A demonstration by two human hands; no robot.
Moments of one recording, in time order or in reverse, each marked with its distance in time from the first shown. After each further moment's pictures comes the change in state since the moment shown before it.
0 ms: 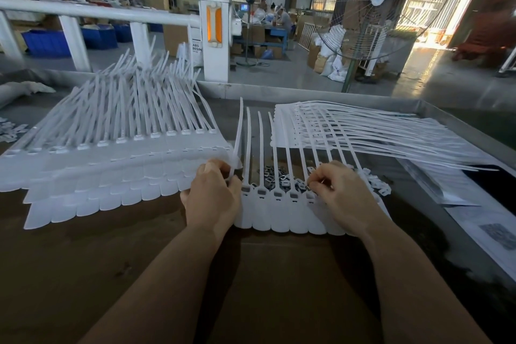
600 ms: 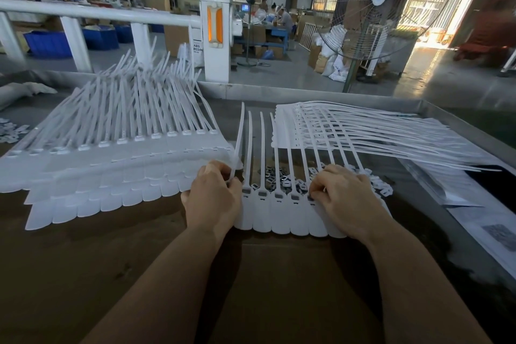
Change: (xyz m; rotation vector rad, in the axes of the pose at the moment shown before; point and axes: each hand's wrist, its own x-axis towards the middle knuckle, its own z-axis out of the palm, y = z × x) left_hand 0.000 -0.001 0.000 0.019 0.006 -0.015; right_hand -0.005 0.002 -0.003 -0.300 -0.088 -0.096
